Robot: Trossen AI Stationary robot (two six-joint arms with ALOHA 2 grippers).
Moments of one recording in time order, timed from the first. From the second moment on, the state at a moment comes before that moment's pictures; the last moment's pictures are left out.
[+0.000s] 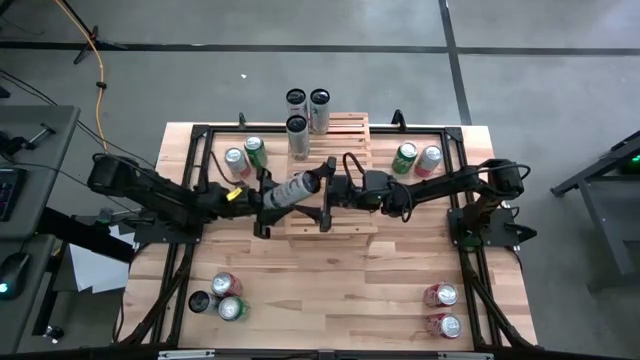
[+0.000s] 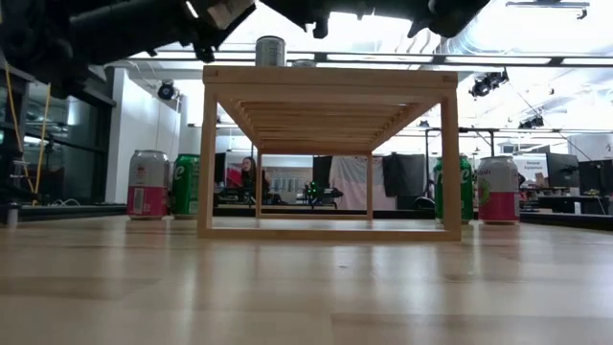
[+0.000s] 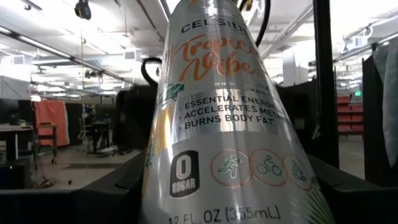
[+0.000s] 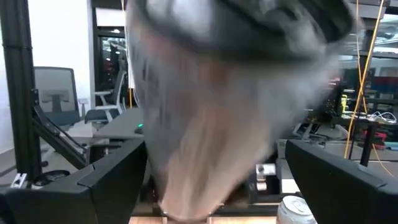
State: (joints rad) left arm -0.08 1.37 0.32 1.45 -0.10 0.08; right arm 0.03 1.72 1.06 0.88 0.08 -0.09
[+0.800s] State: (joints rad) left arm -0.08 1.39 0.33 1.41 -0.15 0.09; right arm 0.04 1.72 1.06 0.92 0.06 -0.09
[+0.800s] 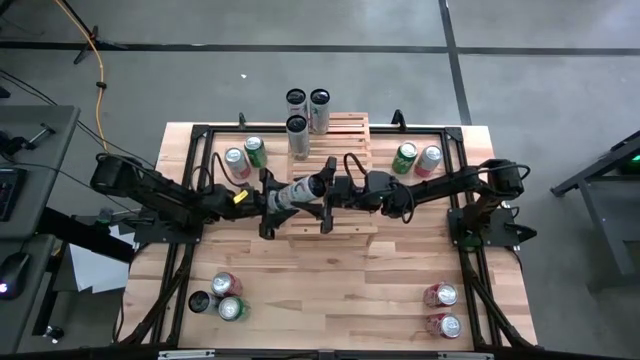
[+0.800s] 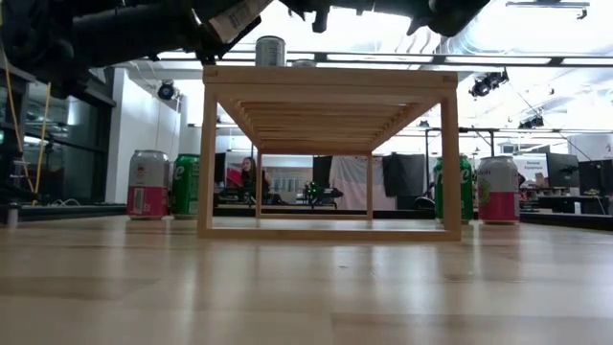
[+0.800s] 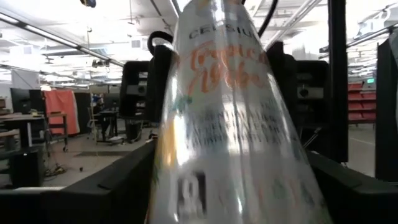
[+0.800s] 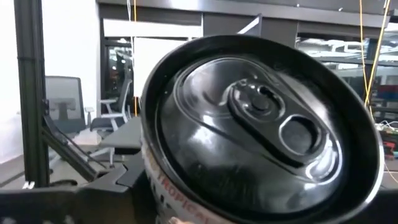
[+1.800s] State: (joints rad) left arm -0.08 0.52 0.33 0.47 -0.37 0.10; right arm 0.25 1.54 1.06 0.49 1.01 -0.36
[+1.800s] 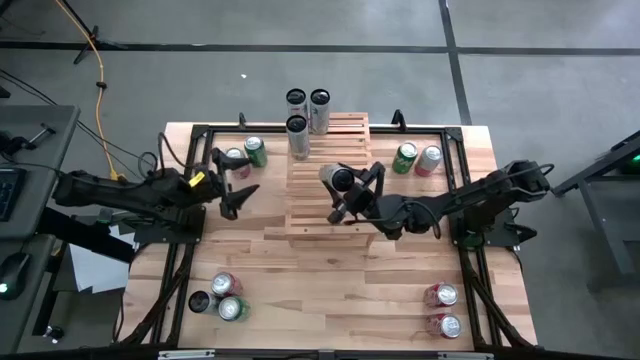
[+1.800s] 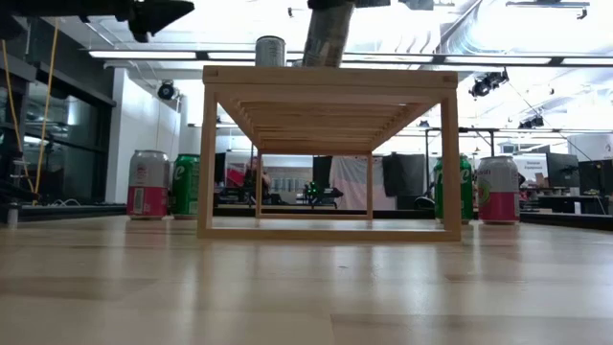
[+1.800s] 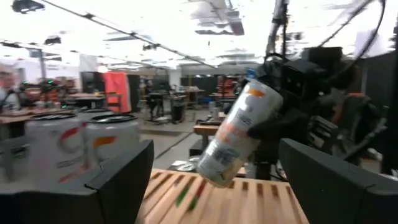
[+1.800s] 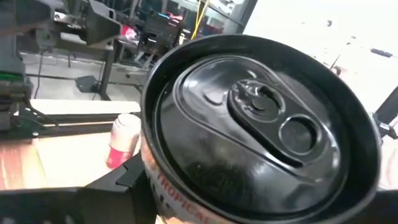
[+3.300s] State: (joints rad) left arm -0.08 0.41 0.33 0.36 -0.46 0.11; right arm -0.29 1.65 1.42 -0.22 0.26 -0.05
